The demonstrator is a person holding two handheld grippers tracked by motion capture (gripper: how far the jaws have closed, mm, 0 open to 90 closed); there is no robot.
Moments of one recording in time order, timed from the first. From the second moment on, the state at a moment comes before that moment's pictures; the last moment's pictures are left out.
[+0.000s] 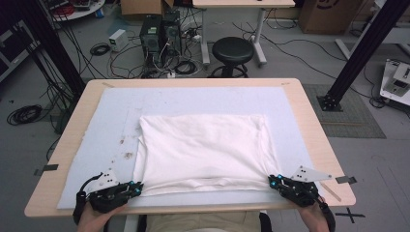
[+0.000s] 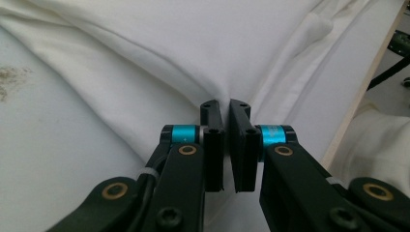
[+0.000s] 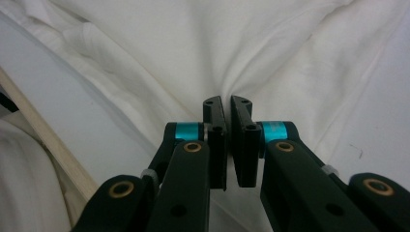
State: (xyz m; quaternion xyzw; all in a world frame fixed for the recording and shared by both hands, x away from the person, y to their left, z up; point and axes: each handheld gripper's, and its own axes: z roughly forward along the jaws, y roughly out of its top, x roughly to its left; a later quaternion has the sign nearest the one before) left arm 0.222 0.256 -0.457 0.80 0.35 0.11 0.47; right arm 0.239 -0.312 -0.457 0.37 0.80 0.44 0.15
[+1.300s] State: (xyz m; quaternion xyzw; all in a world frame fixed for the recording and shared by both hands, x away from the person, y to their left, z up) left arm 0.210 0.262 -0.462 0.81 0.33 0.09 0.48; right arm 0.224 -0.322 -0.462 0.37 0.80 0.46 0.13
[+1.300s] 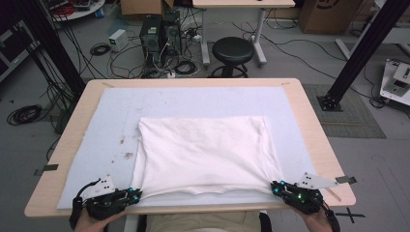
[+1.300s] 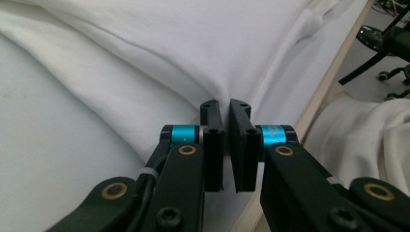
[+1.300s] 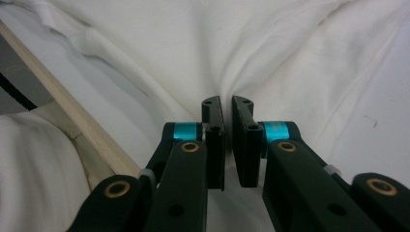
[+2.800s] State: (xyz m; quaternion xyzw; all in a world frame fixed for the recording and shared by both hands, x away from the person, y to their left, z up) left arm 0.204 0.276 -0.445 0.75 0.38 0.22 0.49; right arm 0.224 -0.322 -0.454 0.40 0.74 0.47 0.26
